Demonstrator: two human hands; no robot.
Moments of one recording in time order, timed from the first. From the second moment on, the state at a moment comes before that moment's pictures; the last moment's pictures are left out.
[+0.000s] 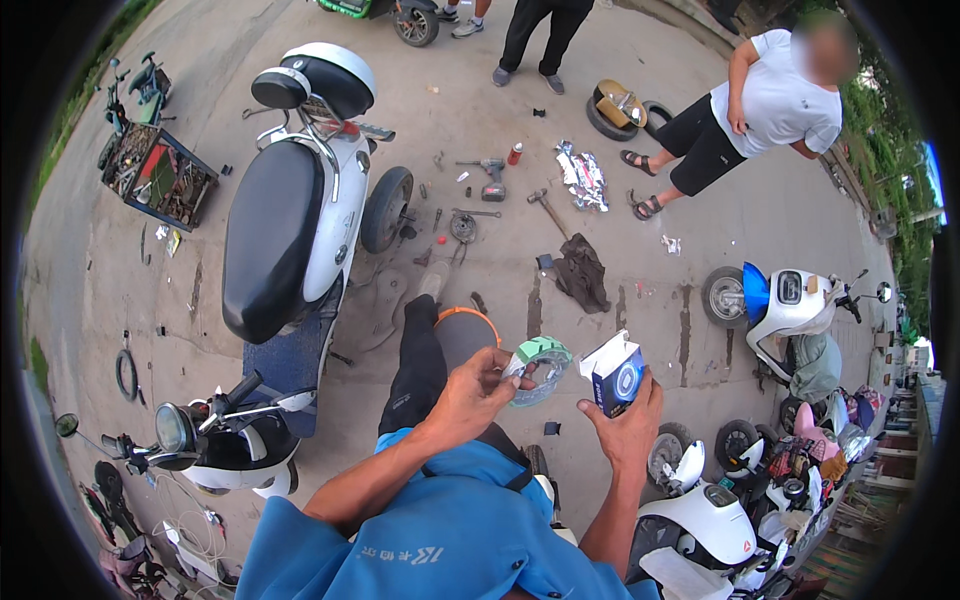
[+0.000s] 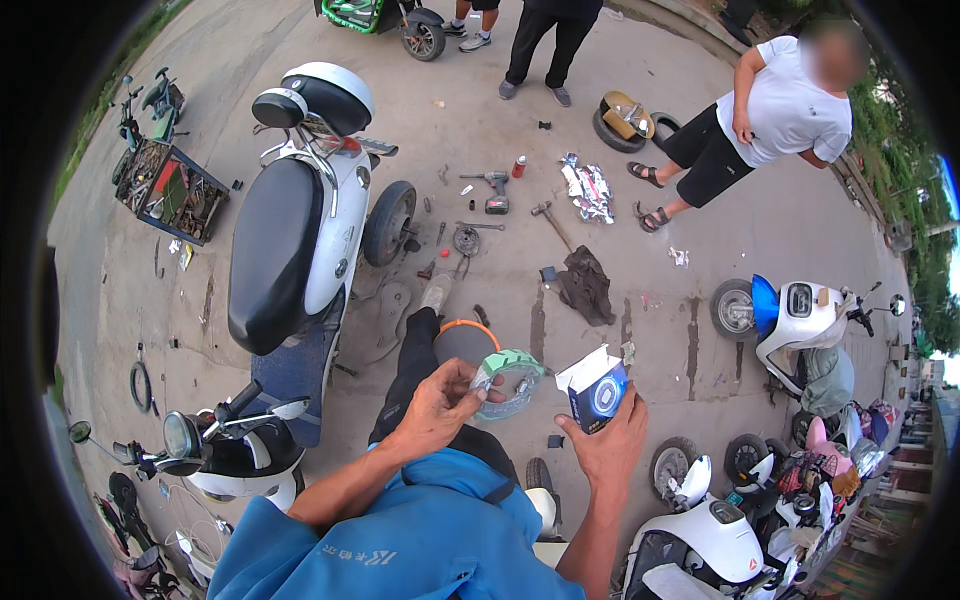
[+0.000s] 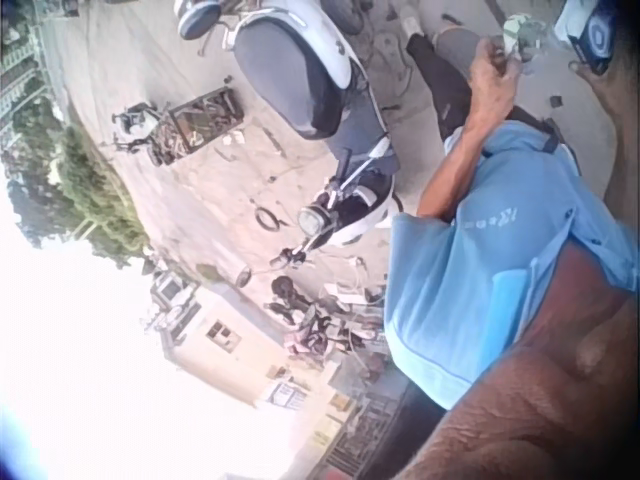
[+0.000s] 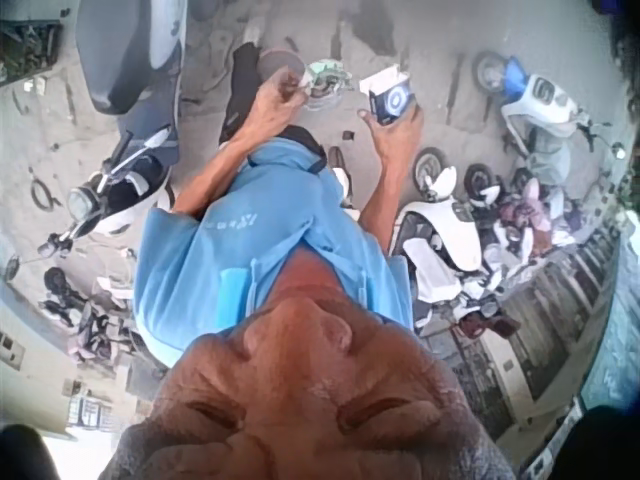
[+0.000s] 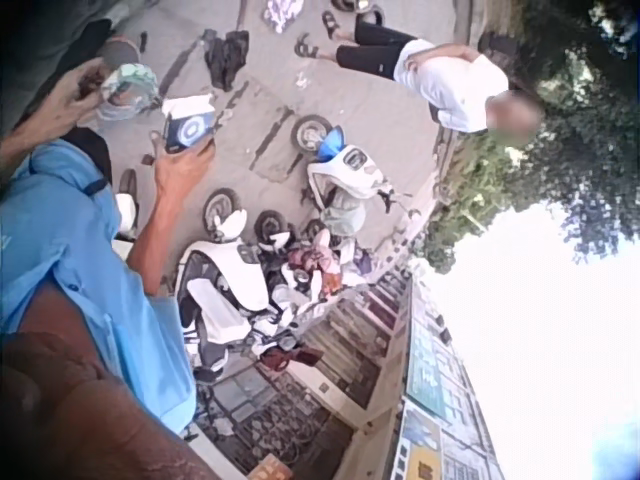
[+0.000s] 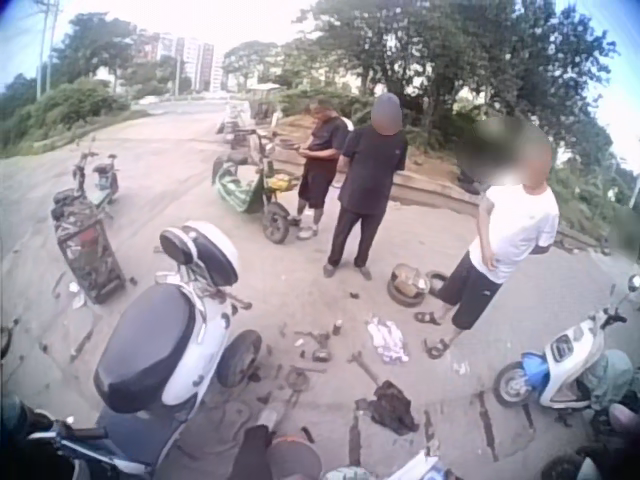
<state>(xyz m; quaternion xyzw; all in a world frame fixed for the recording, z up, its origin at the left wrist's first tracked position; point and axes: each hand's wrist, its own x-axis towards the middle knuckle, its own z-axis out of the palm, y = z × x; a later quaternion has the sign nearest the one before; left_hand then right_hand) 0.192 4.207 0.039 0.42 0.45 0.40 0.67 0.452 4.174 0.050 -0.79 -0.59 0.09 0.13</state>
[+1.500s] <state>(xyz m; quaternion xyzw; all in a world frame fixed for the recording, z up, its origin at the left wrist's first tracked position) 0.195 4.608 -0.450 0.54 0.61 0.18 0.55 0.424 4.629 -0.473 -0.68 -0.63 0.29 -0.24</state>
